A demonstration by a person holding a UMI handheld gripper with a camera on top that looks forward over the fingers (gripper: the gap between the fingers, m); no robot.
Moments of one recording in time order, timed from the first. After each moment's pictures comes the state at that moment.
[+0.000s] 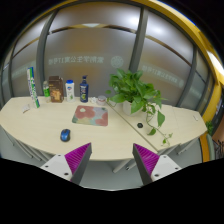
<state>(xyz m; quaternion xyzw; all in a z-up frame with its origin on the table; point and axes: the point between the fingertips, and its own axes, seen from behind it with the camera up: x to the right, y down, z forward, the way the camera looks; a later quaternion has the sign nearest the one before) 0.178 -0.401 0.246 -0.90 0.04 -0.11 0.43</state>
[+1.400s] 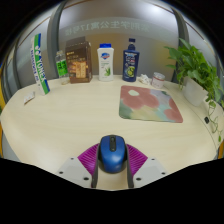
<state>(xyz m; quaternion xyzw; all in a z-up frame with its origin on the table) -0.036 -0.174 -0.013 -0.92 -0.01 0.00 0.38</state>
